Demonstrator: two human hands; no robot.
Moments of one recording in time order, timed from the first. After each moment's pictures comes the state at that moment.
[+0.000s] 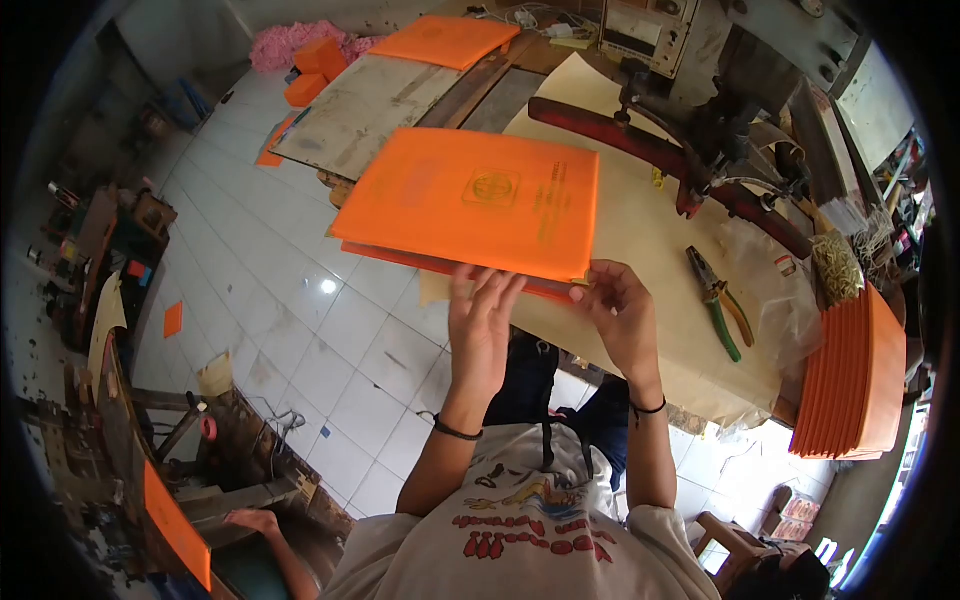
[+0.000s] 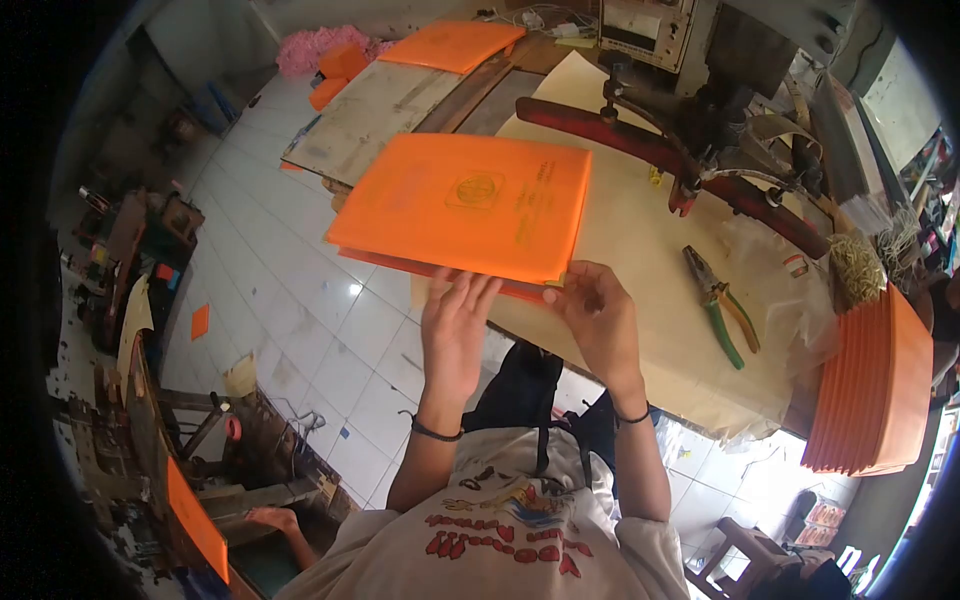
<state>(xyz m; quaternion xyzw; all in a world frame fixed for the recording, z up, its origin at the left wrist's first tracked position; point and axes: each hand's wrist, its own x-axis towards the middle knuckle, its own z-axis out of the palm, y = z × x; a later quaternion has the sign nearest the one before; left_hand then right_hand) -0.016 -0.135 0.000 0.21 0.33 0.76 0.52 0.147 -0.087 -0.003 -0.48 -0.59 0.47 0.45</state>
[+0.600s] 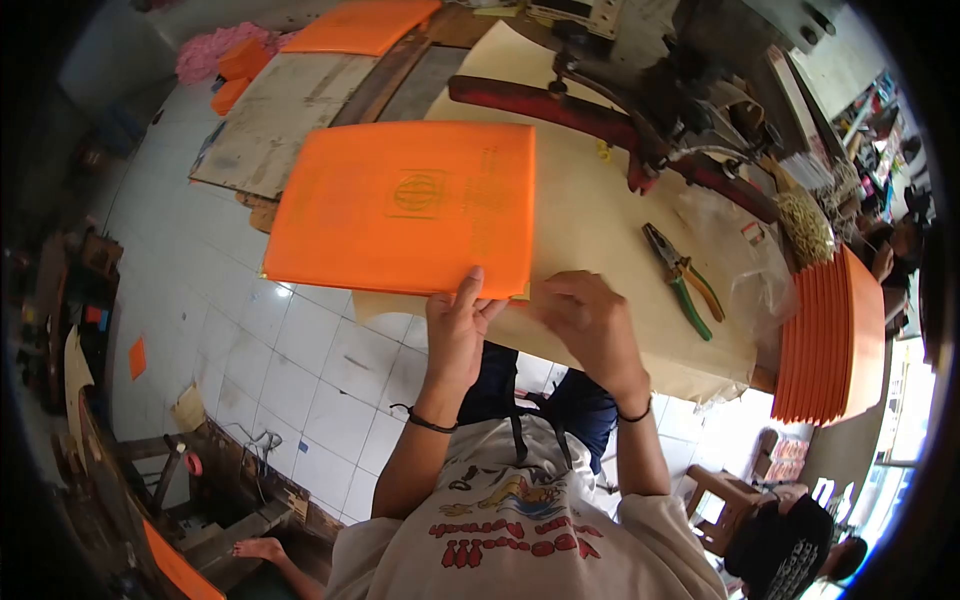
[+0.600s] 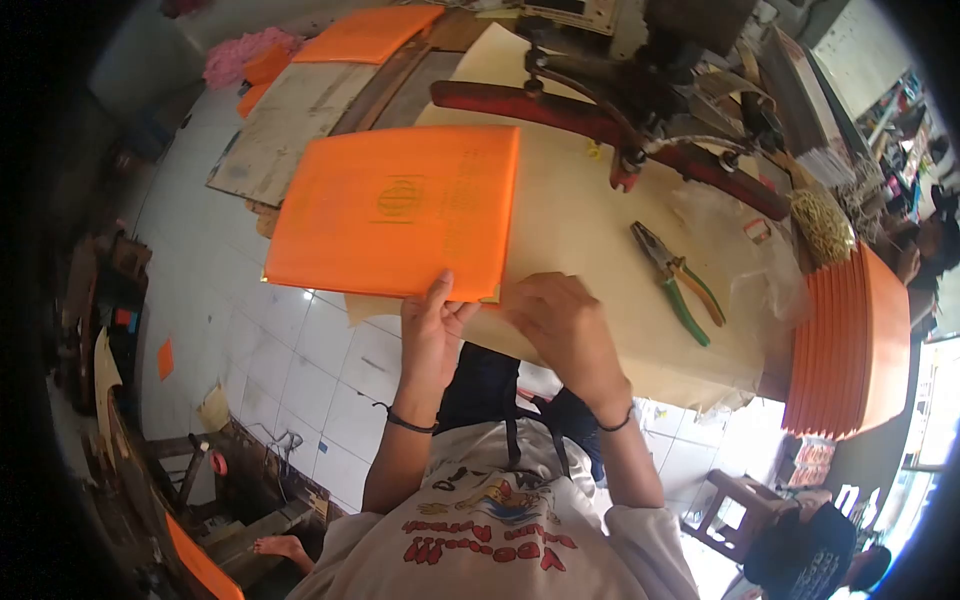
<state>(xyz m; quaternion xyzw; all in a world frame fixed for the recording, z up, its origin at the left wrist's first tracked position) -0.001 -0.102 -0.032 0.21 0.34 0.68 0.62 0.175 -0.088 0.007 -0.47 -0.75 0.24 0.40</state>
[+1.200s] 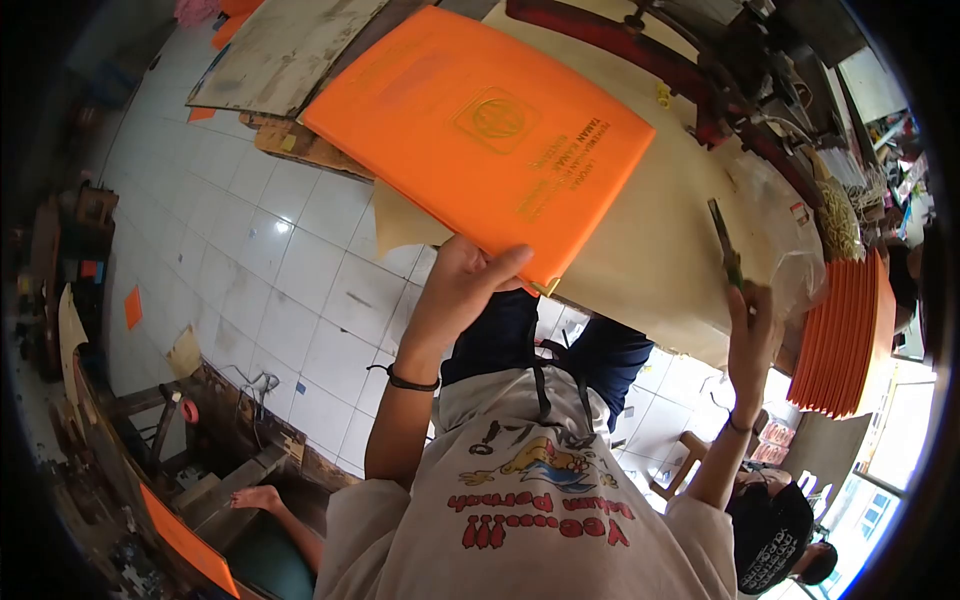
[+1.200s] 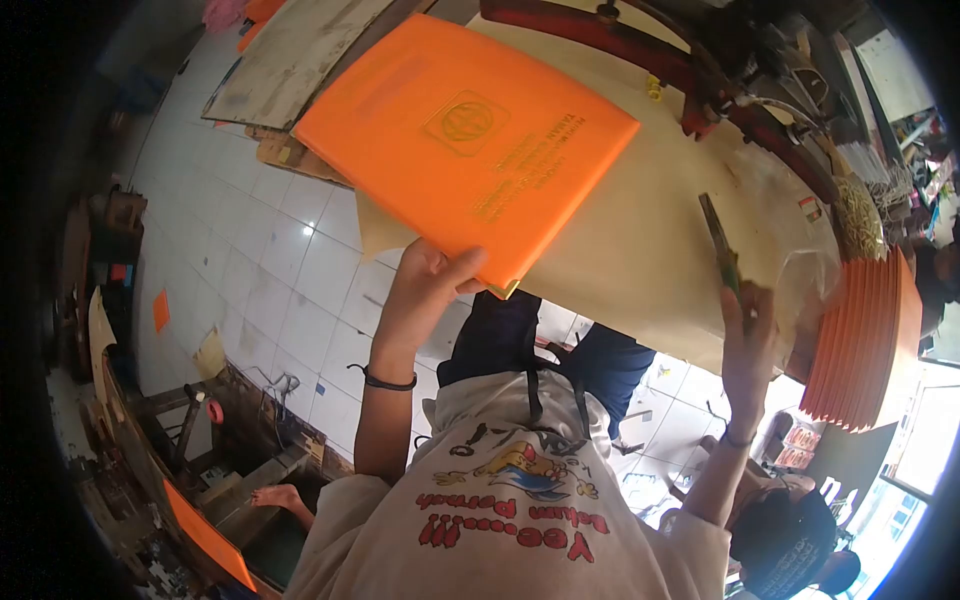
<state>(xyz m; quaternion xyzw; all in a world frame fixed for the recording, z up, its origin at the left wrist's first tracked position) -0.056 -0.124 -0.028 0.33 0.42 0.52 0.66 0.299 -0.136 0.016 -0.73 -0.64 0.12 0.23</state>
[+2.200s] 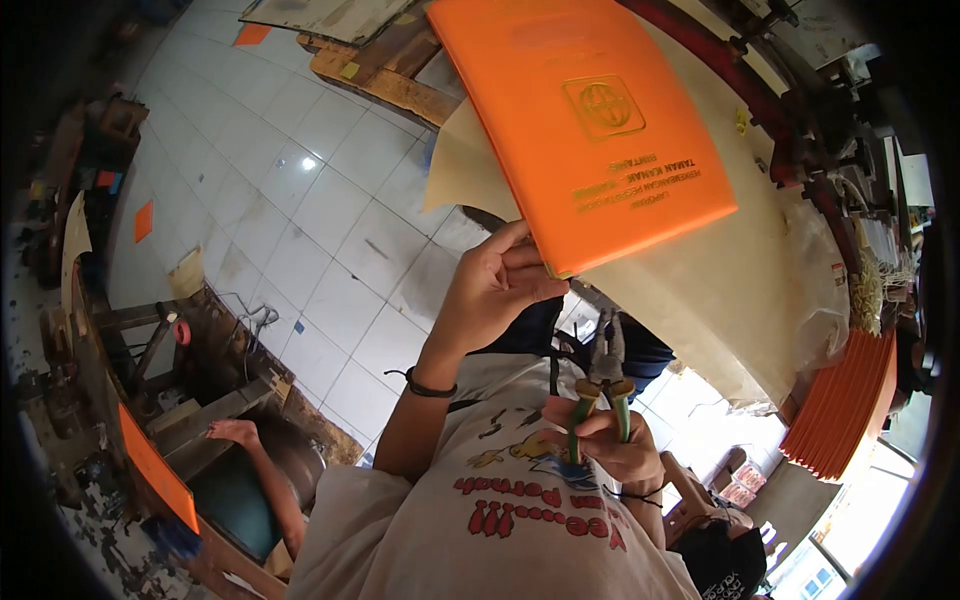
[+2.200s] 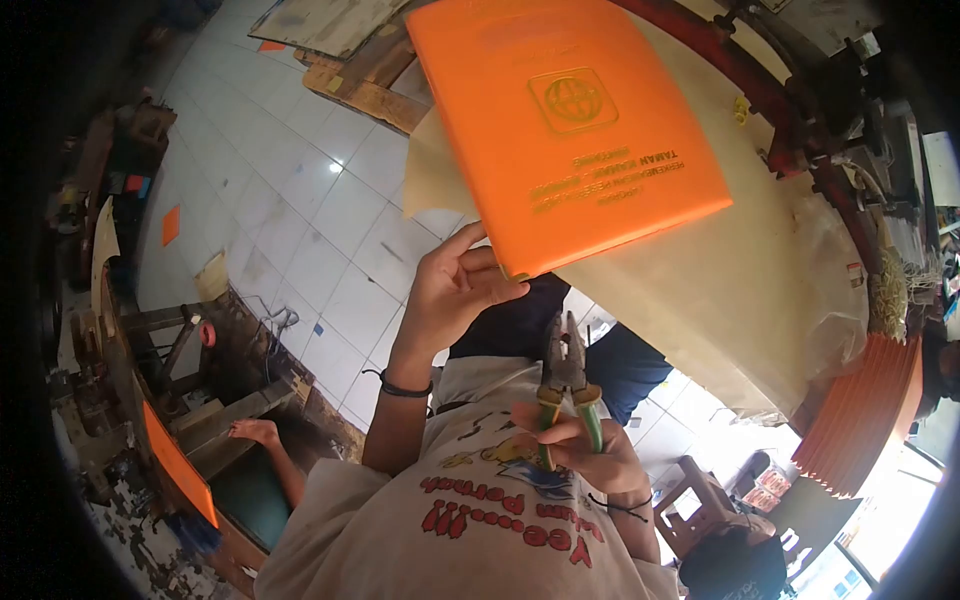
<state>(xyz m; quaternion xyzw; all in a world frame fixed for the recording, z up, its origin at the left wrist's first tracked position) -0.064 -0.161 -0.040 0.30 0.41 0.57 0.64 0.192 -0.242 -0.023 -0.27 -0.19 0.91 0.27</state>
